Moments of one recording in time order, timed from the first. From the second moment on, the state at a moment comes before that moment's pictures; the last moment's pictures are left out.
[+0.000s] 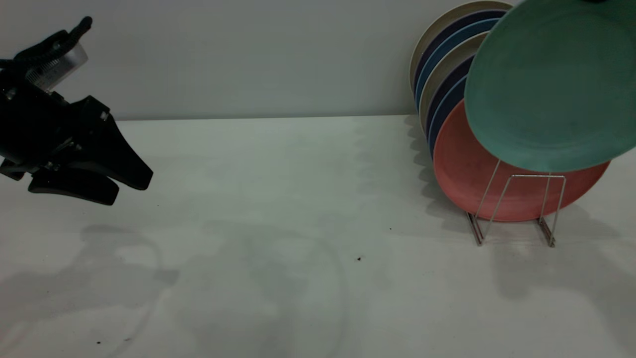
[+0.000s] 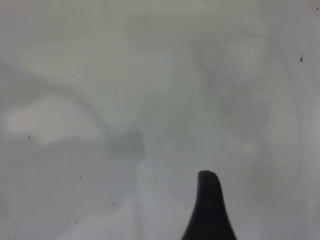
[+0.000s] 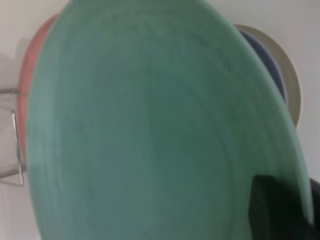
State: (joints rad) left arm 0.08 1.88 -0.93 -0.98 0.61 0.96; right arm 0.09 1.53 -1.02 0.51 0.25 -1.87
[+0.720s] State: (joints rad) left arm 0.08 1.88 -0.93 -0.98 0.61 0.96; right arm 0.09 1.60 -1.02 0.57 0.22 -1.87
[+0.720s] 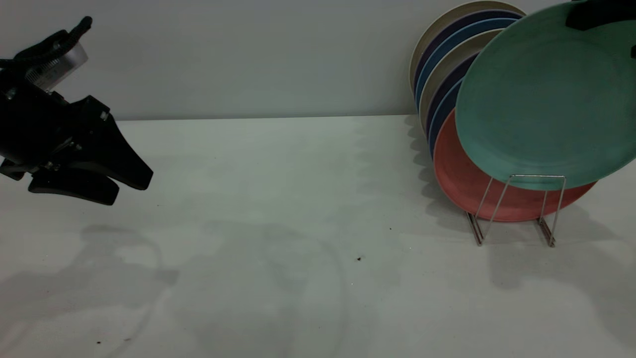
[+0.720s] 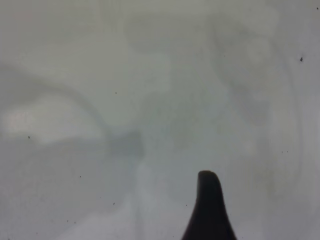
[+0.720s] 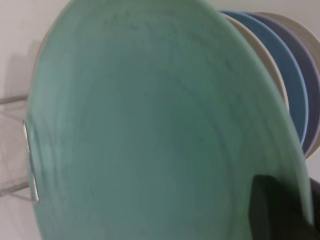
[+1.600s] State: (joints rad) left arm 0.08 1.88 -0.93 -0.98 0.61 0.96; right arm 0.09 1.62 -1.02 0.68 0.39 -1.87
